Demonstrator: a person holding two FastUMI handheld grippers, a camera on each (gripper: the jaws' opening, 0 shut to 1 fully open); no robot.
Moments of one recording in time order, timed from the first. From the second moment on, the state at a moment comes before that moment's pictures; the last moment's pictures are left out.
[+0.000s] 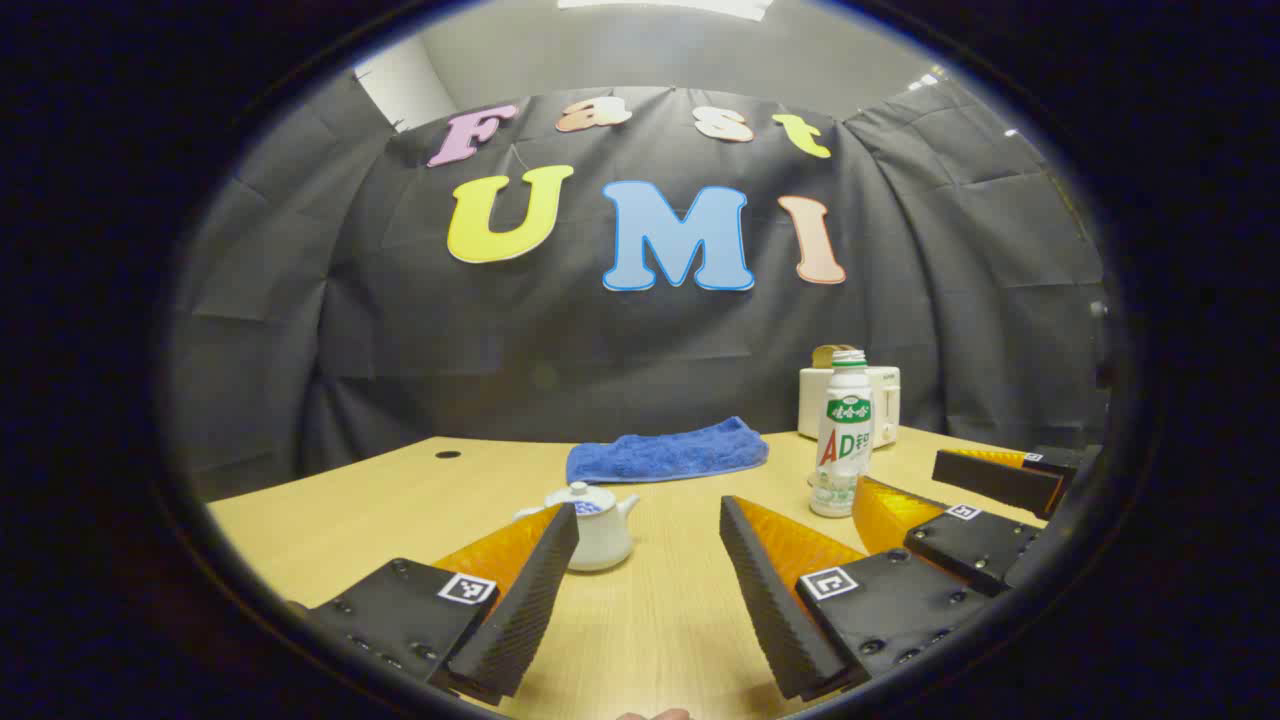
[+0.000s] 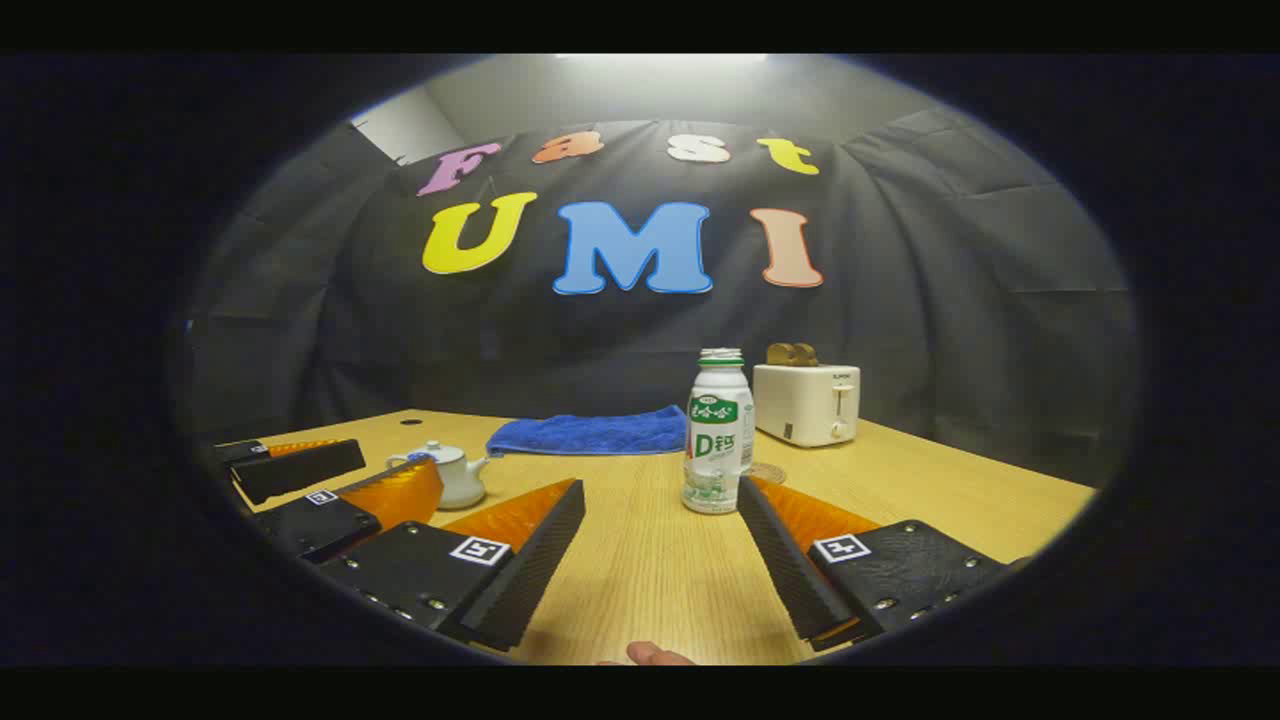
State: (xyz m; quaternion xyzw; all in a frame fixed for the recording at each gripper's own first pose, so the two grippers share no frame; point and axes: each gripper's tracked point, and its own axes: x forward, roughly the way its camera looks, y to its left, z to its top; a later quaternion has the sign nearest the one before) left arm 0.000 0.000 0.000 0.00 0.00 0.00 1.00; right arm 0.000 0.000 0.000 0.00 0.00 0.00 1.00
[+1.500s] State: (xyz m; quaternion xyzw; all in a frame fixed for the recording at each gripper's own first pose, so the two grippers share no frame) left arm 0.037 0.037 -0.004 -0.02 0.02 0.01 1.00; right arm 0.003 0.006 -0.001 0.01 0.01 0.04 1.00
